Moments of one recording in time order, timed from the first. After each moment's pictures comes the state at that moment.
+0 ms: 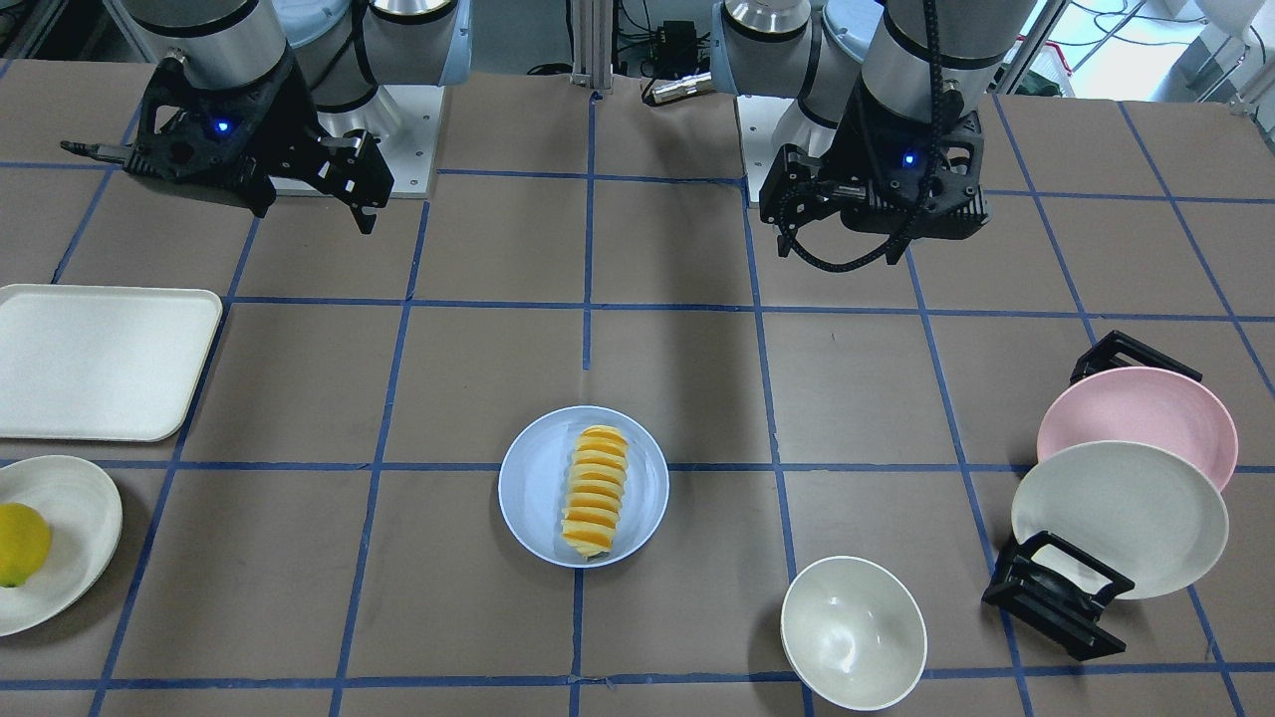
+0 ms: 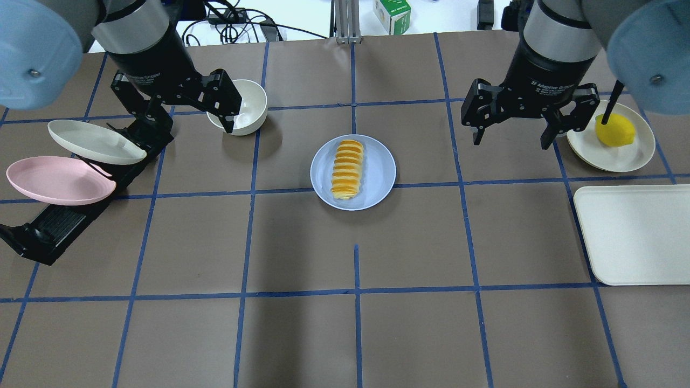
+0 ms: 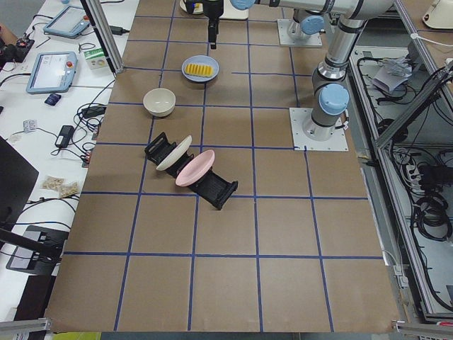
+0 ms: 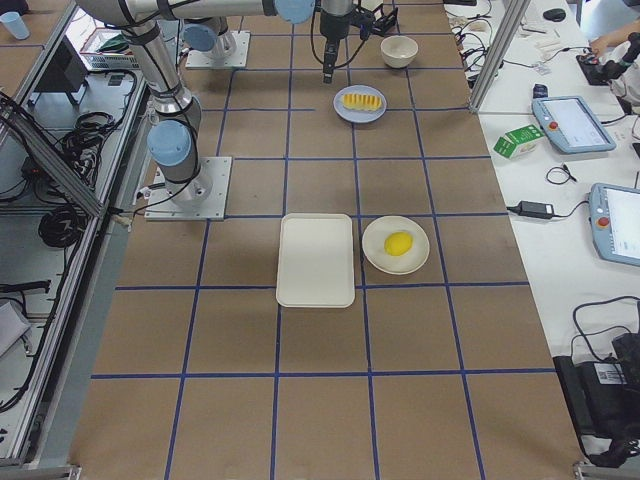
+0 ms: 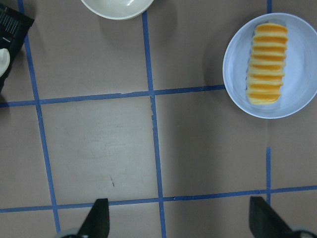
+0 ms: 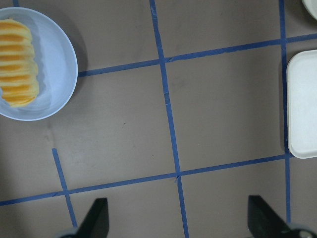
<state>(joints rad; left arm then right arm) -1.63 -1.61 -1.49 -1.64 1.58 0.01 1.61 -1.60 1.57 -1.47 -1.59 0.18</state>
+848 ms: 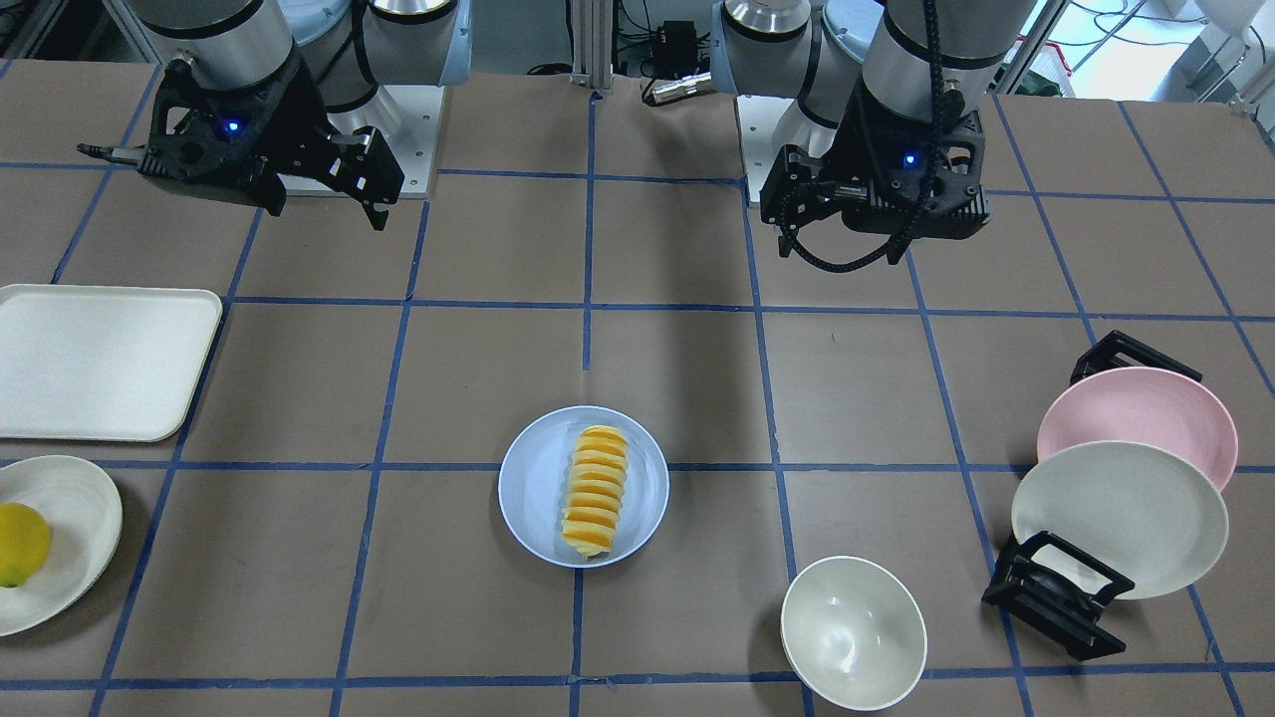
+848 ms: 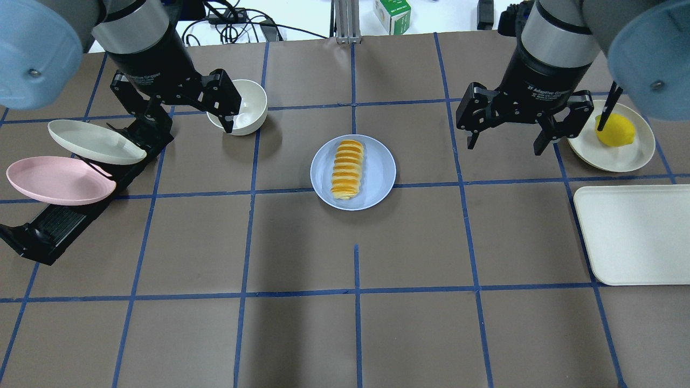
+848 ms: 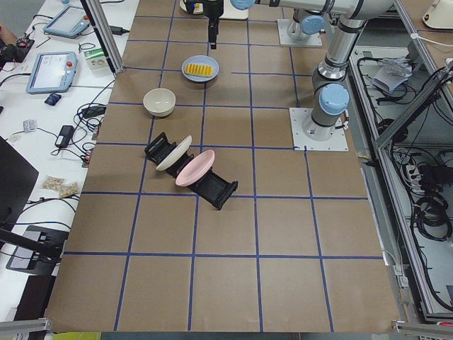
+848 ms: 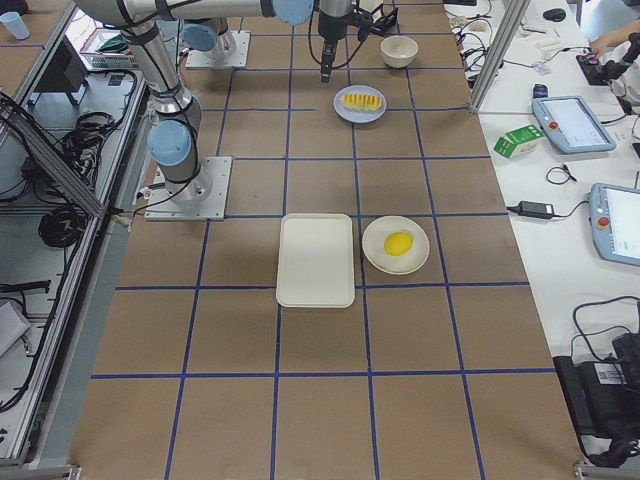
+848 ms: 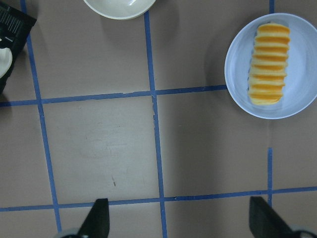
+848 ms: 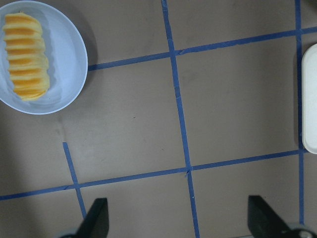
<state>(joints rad) -1.63 -1.61 -1.48 -1.64 1.58 0.00 1.61 -1.61 1.59 -1.47 -1.55 0.19</state>
